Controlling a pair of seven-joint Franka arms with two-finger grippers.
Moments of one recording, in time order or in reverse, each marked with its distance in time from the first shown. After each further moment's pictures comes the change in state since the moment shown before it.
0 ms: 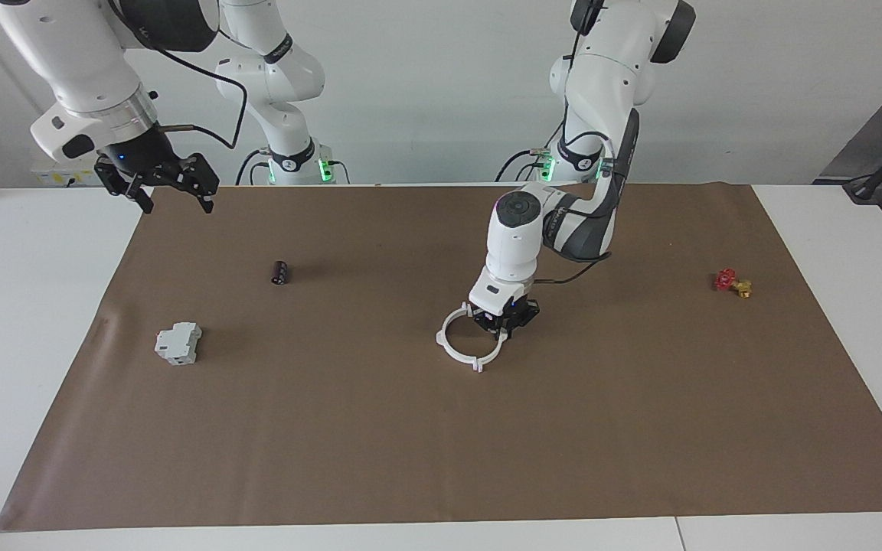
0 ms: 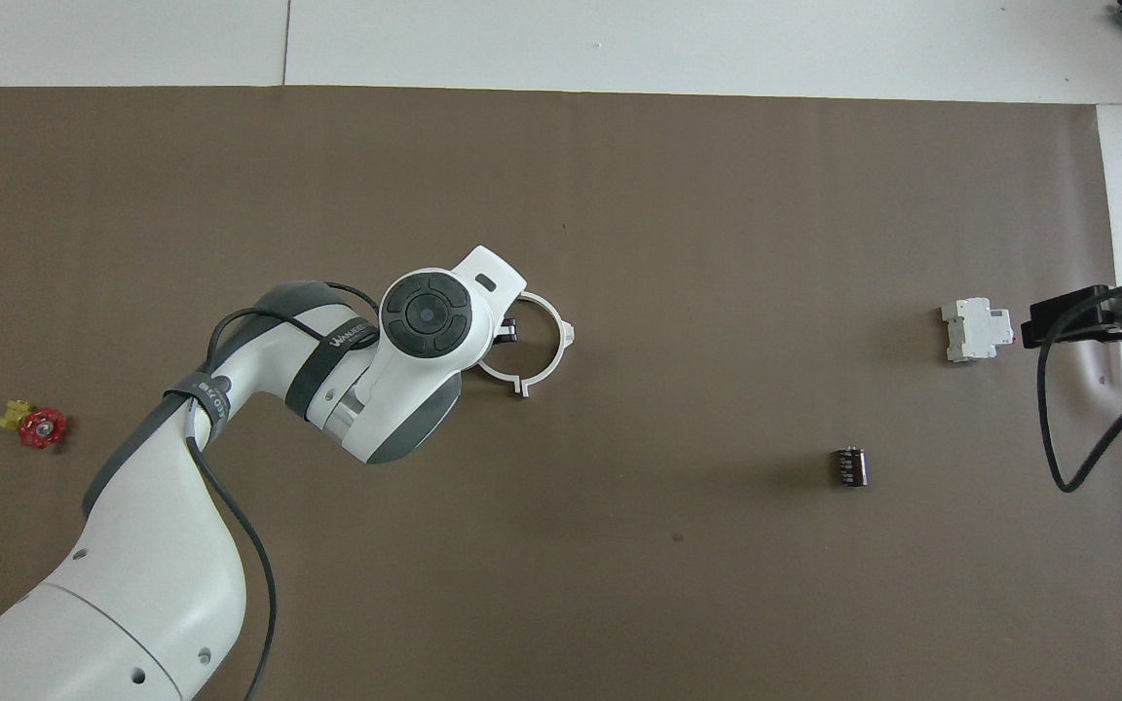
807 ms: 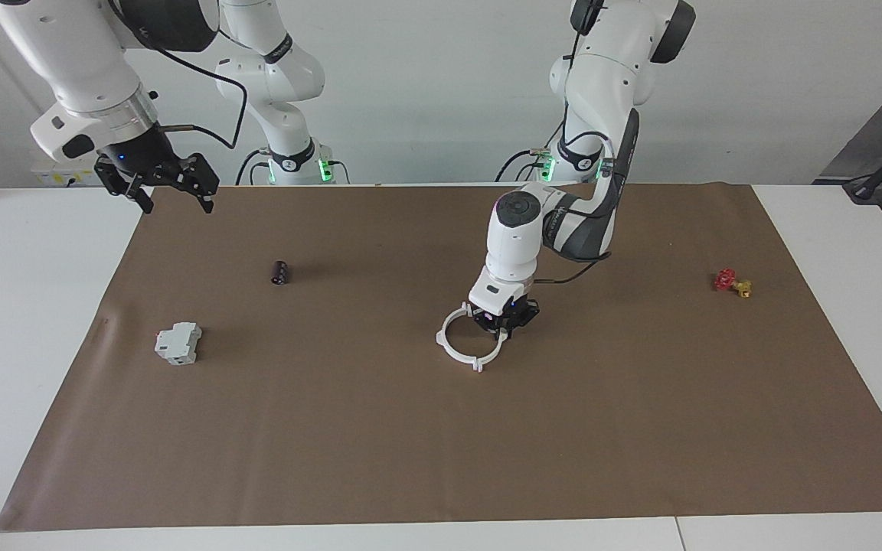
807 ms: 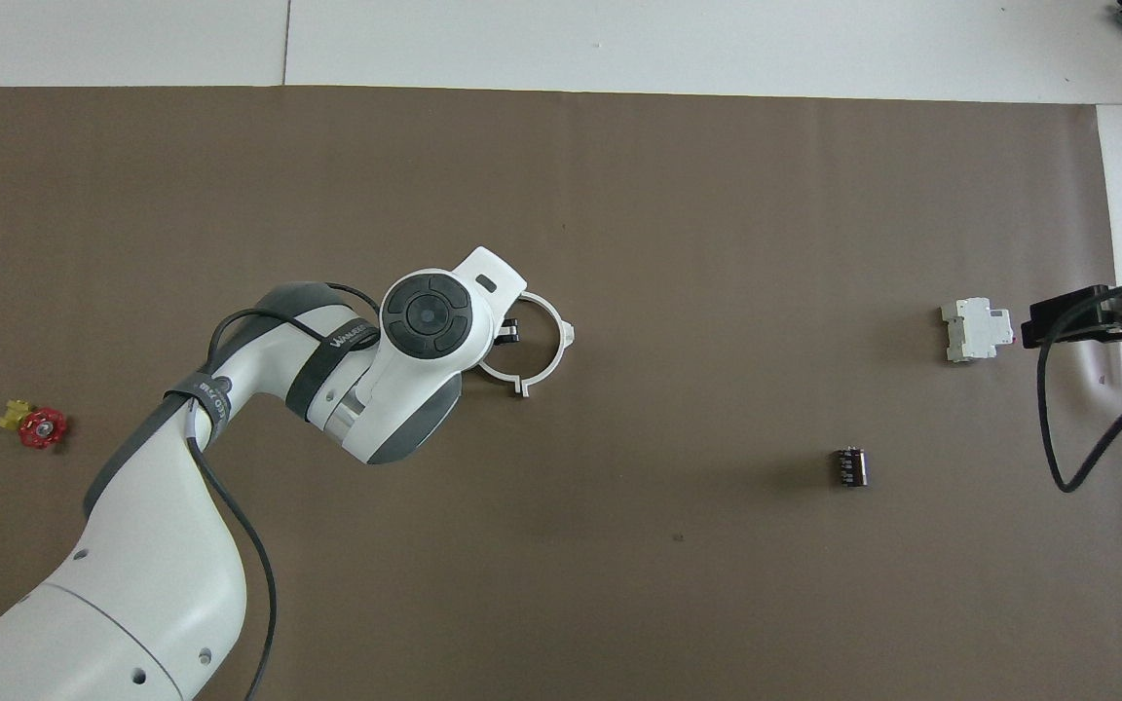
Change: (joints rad) left arm -0.001 0.000 0.000 -0.002 0.001 0.001 0.000; right arm 0.000 0.000 0.000 0.000 0.000 0.000 0.000
